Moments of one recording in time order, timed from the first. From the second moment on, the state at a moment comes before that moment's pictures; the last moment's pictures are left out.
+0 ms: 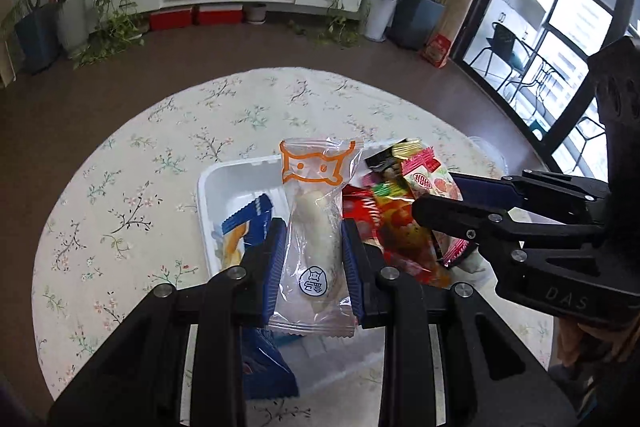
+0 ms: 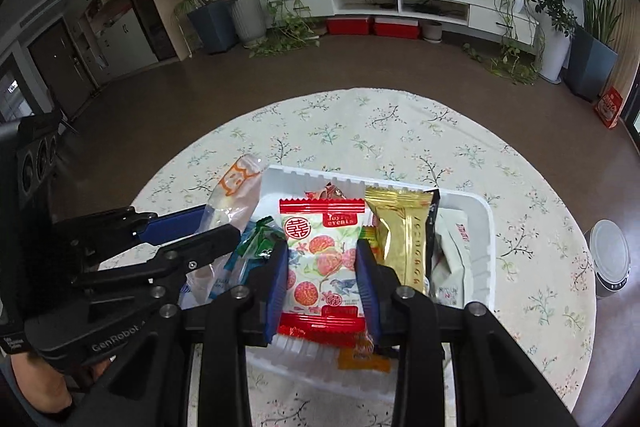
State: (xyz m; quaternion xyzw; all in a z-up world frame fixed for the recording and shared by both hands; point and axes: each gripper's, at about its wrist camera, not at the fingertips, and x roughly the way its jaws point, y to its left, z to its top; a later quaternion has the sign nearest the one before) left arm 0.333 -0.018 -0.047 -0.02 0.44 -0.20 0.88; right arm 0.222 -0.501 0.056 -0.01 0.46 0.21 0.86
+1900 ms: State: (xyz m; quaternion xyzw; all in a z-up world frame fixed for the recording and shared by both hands) left arm 0.339 -0.036 -0.060 -0.03 0.42 -0.19 0.89; right arm 0.217 -0.571 0.108 0.10 0.38 0.17 0.90
